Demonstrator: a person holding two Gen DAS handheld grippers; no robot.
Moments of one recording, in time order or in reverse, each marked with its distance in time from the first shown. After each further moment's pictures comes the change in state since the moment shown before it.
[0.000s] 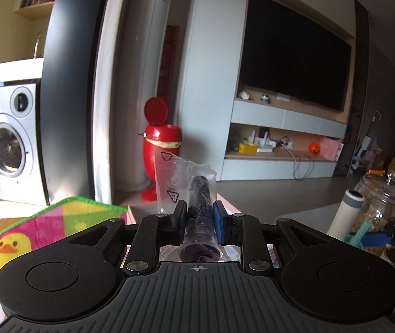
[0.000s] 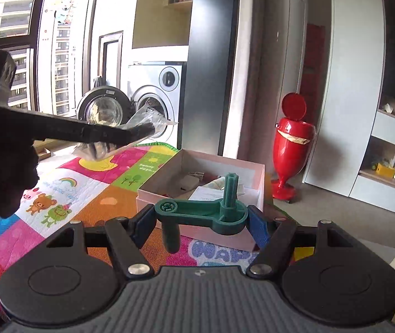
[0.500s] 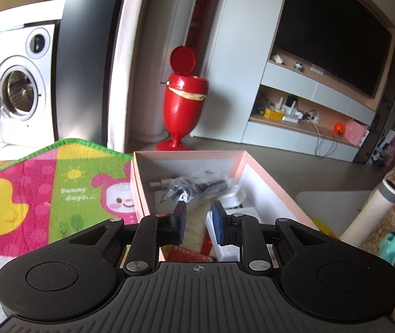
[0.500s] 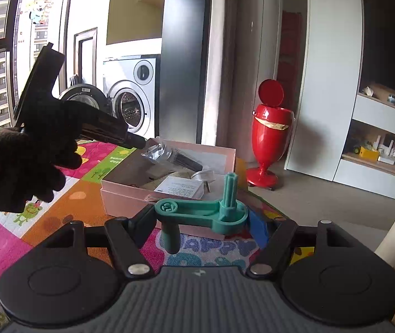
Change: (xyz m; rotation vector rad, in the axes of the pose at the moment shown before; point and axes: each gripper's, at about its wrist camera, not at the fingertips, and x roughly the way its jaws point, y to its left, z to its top) left arm 0.071 0.013 -0.048 -0.110 0.201 0.092; right arm 0.034 -0.029 -0.013 0.076 0.067 -0.075
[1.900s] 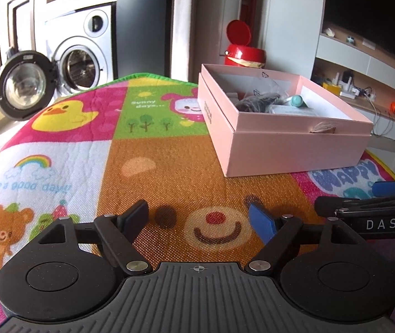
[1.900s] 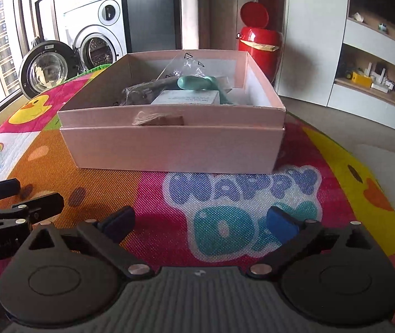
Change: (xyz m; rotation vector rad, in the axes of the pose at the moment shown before) left arm -0.028 0.000 -0.112 -0.022 0.080 0.293; right arm 0.114 0.049 -0.052 0.138 0.279 -0.092
